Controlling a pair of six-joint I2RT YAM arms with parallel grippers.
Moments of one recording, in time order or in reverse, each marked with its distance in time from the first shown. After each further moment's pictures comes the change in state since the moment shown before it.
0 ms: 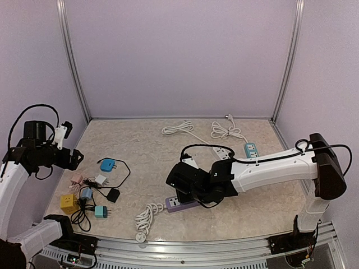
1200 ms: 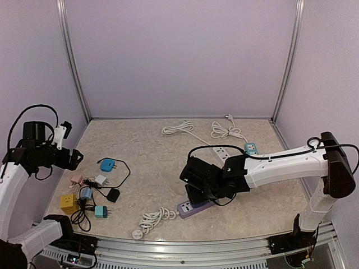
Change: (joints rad) left arm 0.014 -0.008 -0.007 0.007 0.013 0.002; right arm -0.050 -0.111 -0.076 -0.031 -0.113 -0.153
